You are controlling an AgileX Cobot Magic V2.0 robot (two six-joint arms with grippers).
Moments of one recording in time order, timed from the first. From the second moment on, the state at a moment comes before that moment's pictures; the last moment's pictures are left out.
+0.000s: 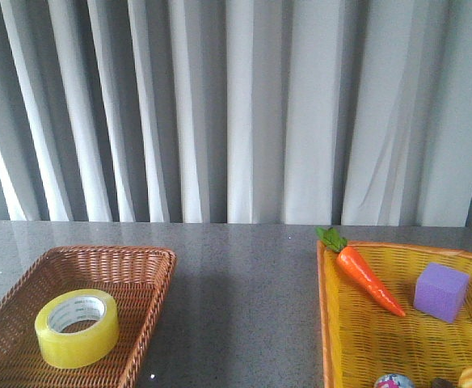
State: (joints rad) left arm 0.05 -0.01 0.03 -0.03 0.11 -0.03; right arm -0.08 1.11 -1.11 -0.13 0.56 0.06
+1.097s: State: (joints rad) left arm 0.05 -0.01 0.03 -0.03 0.11 -0.03; right arm -0.08 0.13 -0.15 0.03 0.20 0.05
